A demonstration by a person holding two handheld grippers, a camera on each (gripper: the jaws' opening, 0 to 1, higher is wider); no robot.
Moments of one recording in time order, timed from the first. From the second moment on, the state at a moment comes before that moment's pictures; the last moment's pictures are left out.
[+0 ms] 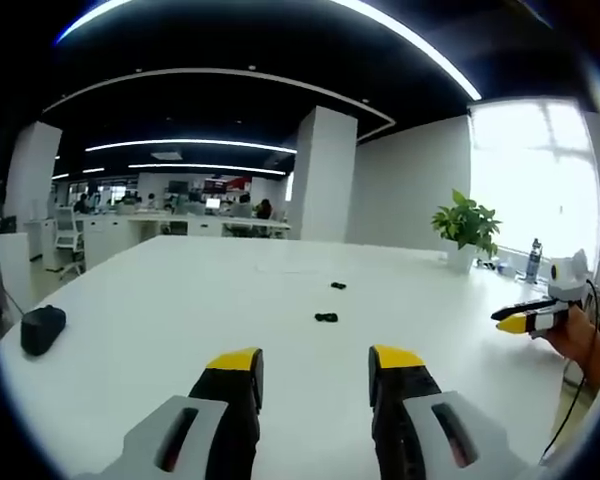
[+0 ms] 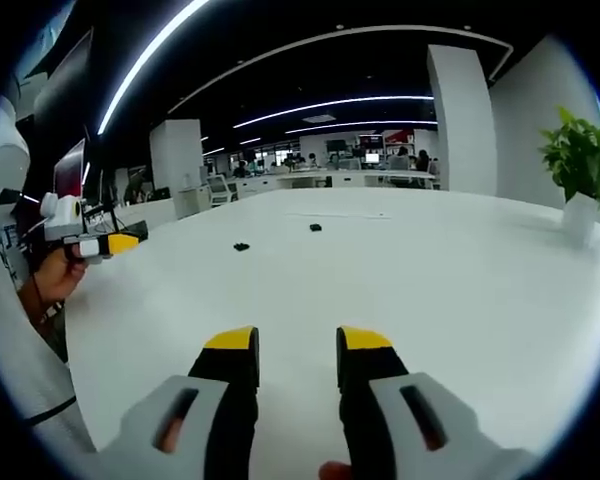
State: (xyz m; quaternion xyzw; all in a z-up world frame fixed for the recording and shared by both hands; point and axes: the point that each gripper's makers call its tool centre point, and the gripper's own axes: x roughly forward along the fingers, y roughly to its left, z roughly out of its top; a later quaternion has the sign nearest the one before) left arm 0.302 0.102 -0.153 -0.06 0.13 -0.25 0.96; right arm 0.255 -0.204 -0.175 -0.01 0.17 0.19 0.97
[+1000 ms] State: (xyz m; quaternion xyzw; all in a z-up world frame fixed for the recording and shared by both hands) left arm 0.307 0.105 -0.154 -0.06 0.14 -0.26 0.95; right arm 0.260 -0.206 -0.174 0.00 0.17 0.18 0.97
